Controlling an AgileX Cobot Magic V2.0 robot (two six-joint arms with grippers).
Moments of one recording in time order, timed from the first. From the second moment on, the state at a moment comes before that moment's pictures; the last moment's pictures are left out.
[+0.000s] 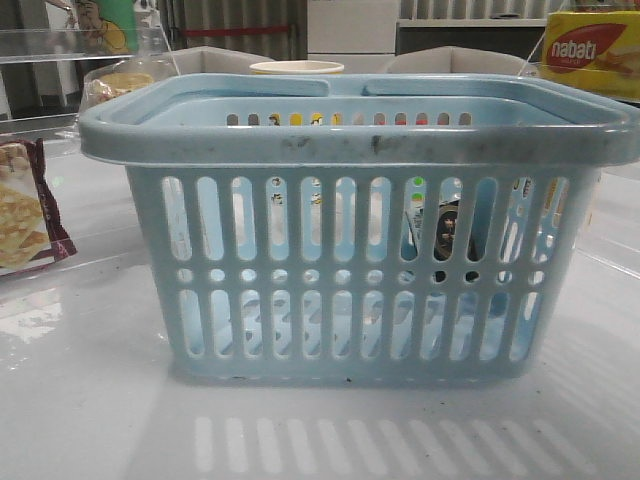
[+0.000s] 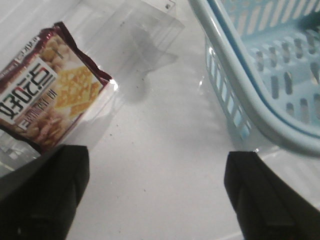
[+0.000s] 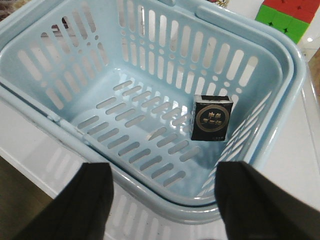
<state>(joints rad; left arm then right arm) -0.42 1.05 -0.99 0.16 0.84 -0.10 0.45 0.91 -0.90 0.14 0.67 -0.12</state>
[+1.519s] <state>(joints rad) -0.16 2.00 -1.74 -0.08 0.58 0.01 0.45 0.91 -0.90 0.14 0.67 -0.12</state>
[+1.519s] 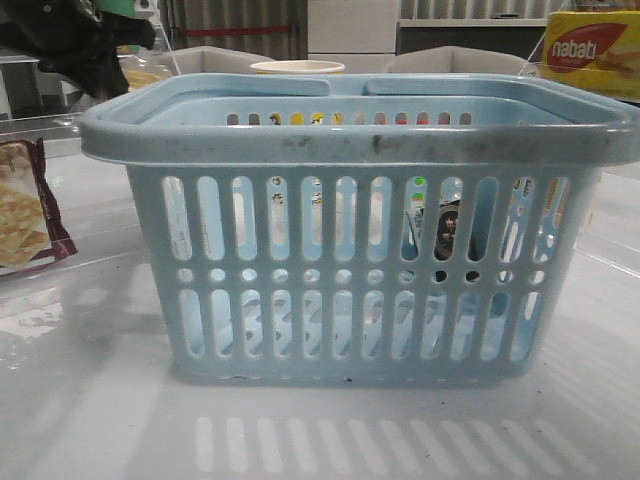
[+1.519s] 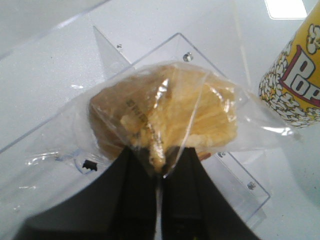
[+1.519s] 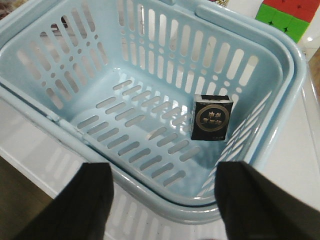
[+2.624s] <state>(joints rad) -0.69 1.52 -1.33 -0.09 0.58 0.16 0.45 0.91 -0.90 0.14 0.67 -0.12</state>
